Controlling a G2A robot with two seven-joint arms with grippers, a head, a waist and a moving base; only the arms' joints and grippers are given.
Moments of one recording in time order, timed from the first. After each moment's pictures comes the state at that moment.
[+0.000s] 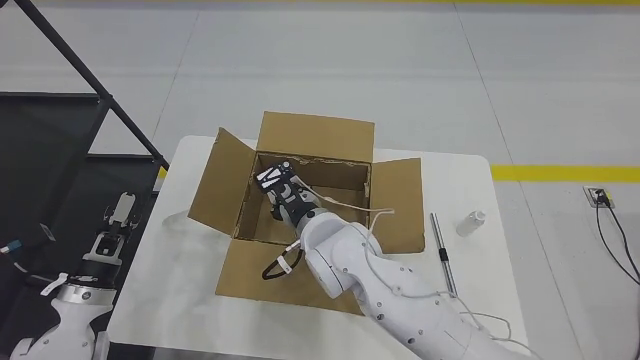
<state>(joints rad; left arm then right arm) 1.49 -1.15 -1.86 -1.81 0.09 -0.31 -0.18 -0.57 -1.51 0.64 -1.41 -1.15 0.28 0.62</state>
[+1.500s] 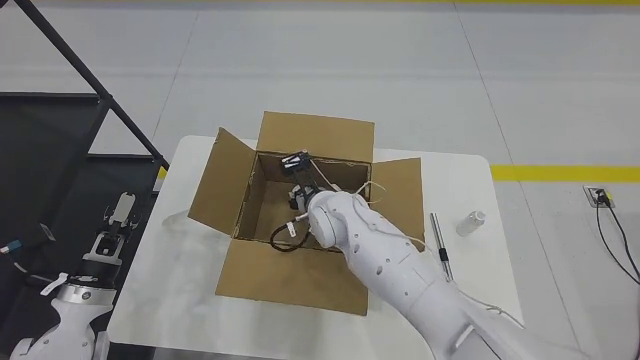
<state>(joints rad) 1.49 -1.15 -1.86 -1.81 0.09 -0.31 -0.18 -0.31 -1.73 0.58 -0.62 -0.80 0.19 0.53</state>
